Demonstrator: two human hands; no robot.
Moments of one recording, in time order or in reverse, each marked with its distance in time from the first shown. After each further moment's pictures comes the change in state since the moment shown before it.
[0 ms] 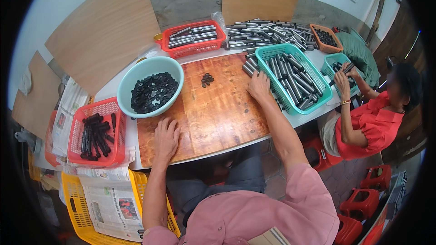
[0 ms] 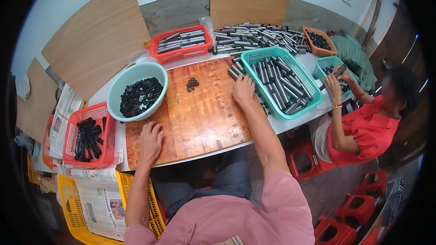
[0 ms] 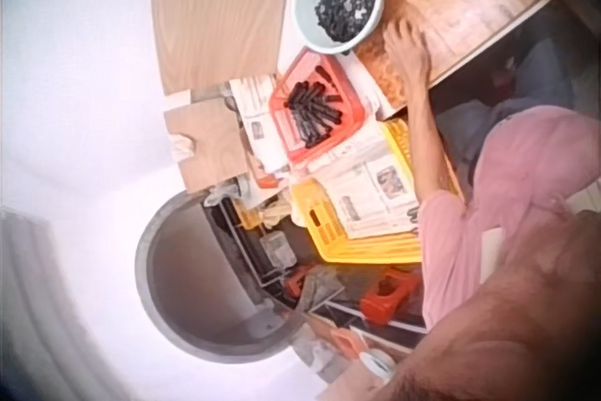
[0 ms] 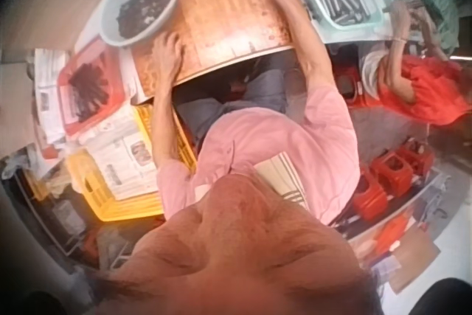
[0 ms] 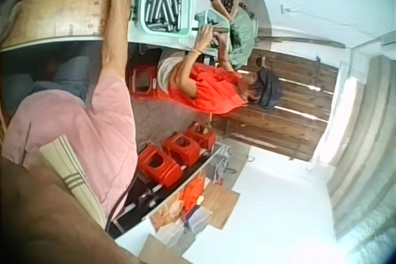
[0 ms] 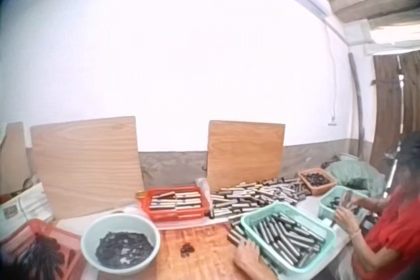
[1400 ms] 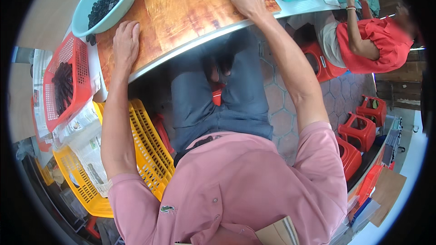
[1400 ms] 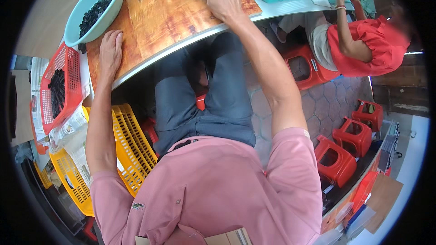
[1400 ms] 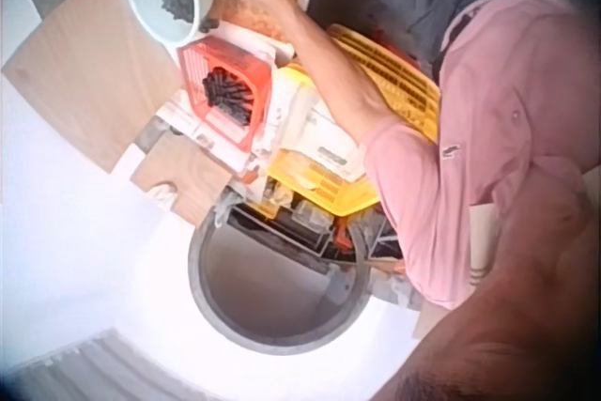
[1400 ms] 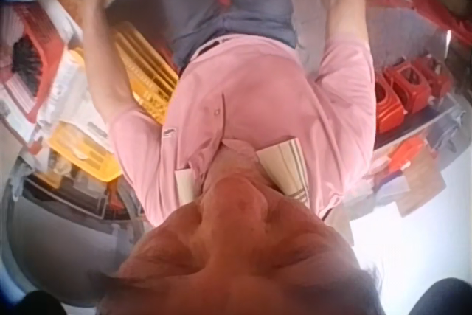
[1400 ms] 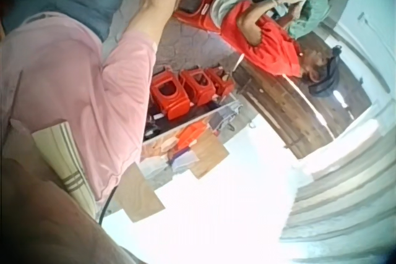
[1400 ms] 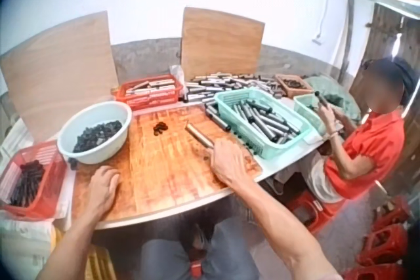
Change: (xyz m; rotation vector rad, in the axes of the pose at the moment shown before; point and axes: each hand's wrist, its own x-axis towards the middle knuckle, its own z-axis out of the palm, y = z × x) left_hand 0.010 -0.036 0.029 -0.053 0.091 0.149; right_hand -0.132 -0.002 -0.052 0.047 0.270 -0.355
